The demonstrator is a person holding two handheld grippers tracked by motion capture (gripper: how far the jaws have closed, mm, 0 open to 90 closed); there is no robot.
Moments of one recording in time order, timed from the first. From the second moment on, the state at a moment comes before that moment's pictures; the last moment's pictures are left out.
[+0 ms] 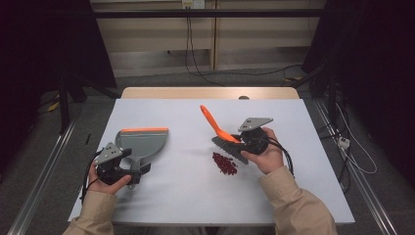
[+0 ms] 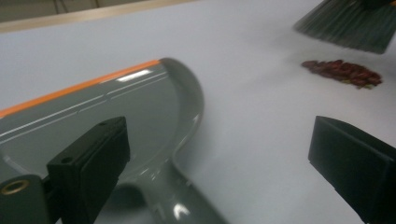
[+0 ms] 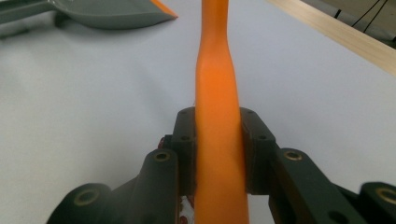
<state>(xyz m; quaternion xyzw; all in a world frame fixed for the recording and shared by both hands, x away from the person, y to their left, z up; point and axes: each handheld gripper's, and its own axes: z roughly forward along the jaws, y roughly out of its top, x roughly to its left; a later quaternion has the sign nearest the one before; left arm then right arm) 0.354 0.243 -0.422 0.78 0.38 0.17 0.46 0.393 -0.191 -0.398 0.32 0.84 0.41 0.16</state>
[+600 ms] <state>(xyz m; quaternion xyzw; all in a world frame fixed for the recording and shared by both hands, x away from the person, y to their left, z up) 0.355 0.259 -0.437 0.79 0.47 0.18 0.36 0.382 -0.204 -0.402 0.37 0.81 0.44 0.14</state>
